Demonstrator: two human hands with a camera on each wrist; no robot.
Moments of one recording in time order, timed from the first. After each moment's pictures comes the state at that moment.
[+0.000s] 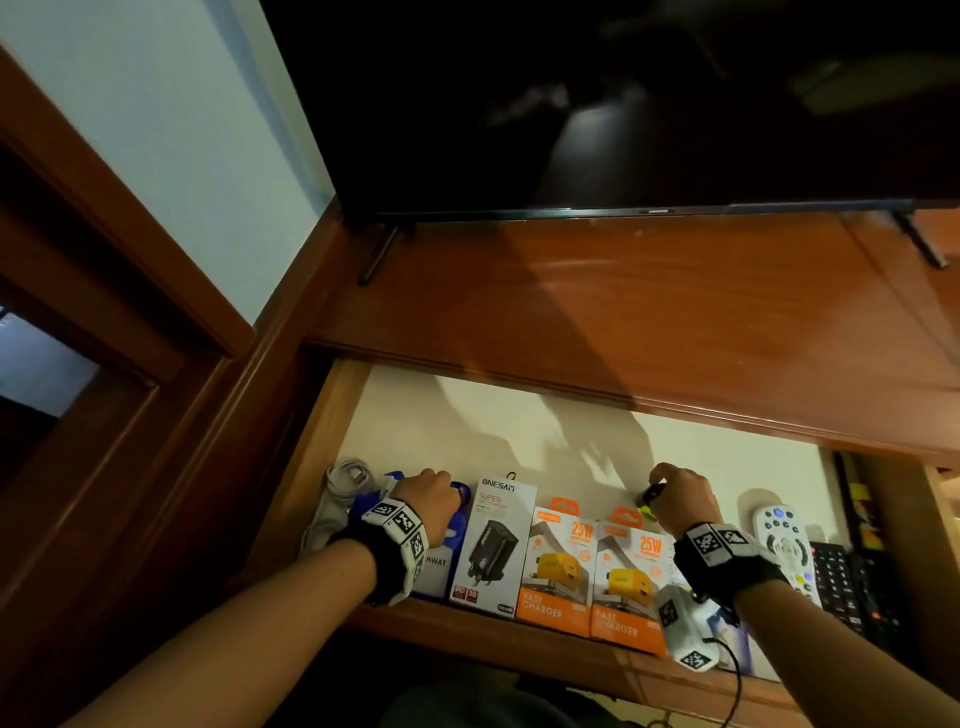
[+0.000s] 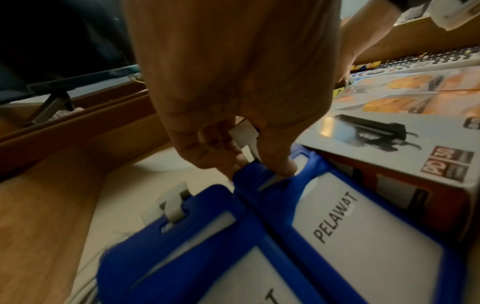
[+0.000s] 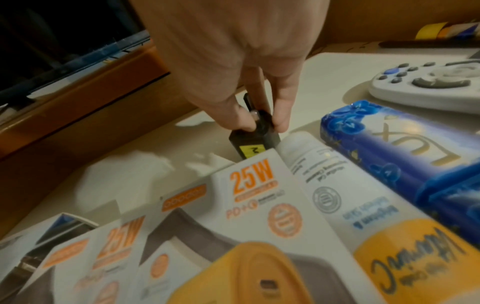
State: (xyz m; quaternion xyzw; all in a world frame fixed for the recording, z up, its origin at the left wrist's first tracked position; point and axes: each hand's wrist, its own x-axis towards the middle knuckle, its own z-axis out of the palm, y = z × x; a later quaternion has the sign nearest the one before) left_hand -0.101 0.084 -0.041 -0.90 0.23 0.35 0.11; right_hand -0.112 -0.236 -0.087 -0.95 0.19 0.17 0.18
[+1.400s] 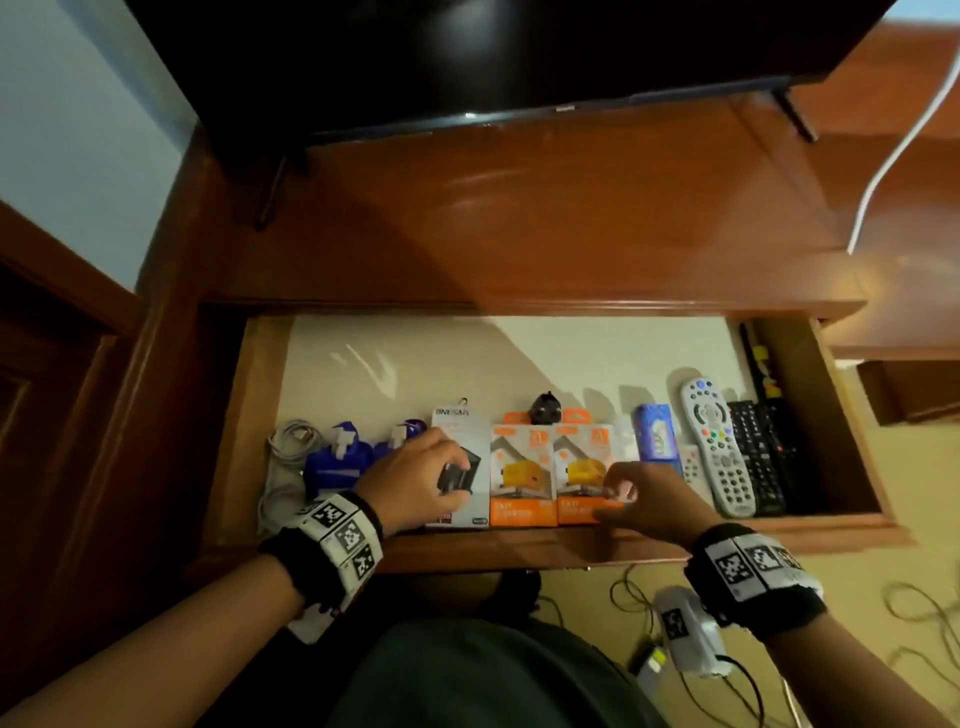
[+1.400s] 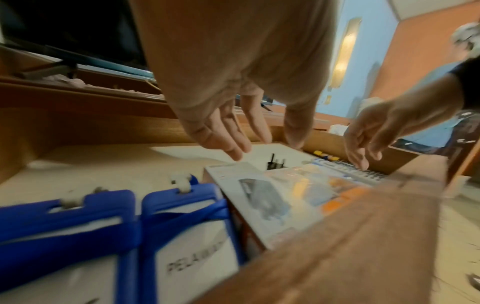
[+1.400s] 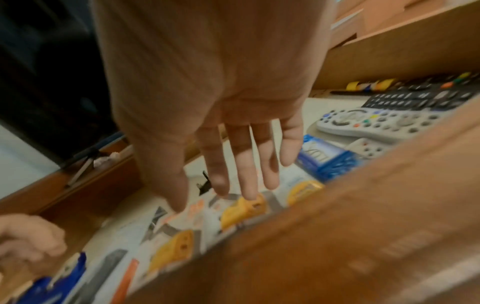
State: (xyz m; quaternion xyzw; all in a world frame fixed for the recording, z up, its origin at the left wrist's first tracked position) left_hand -0.147 0.085 -0.025 -0.88 0.26 0.31 -0.23; right_hand -0.239 -0.210 -0.023 -0.91 0.12 0.30 0.26
